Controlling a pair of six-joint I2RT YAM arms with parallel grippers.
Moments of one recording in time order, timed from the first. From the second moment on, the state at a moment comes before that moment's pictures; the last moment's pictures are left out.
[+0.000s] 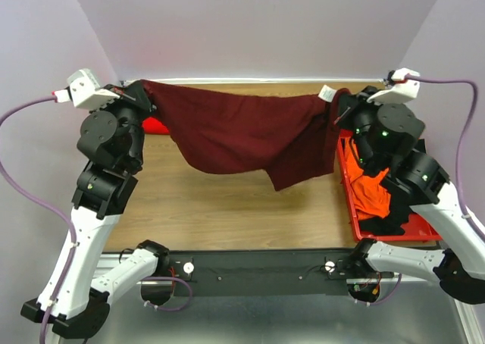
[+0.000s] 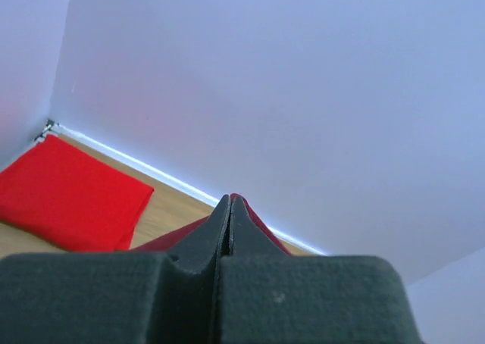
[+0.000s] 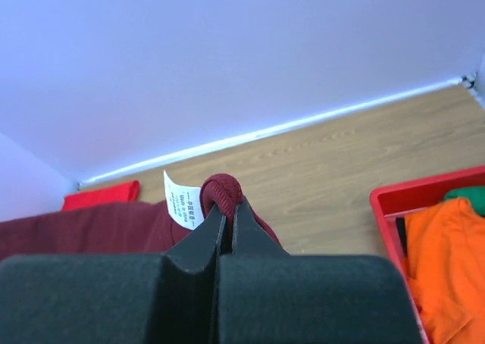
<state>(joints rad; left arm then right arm) -0.39 0.89 1.33 -0.26 -0.57 -0.48 0.83 1.04 1.47 -0.47 0.84 0.36</state>
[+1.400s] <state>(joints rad) -0.13 0.98 0.88 -0.08 -0.33 -0.65 0.26 1.35 1.25 -0.42 0.25 0.50</state>
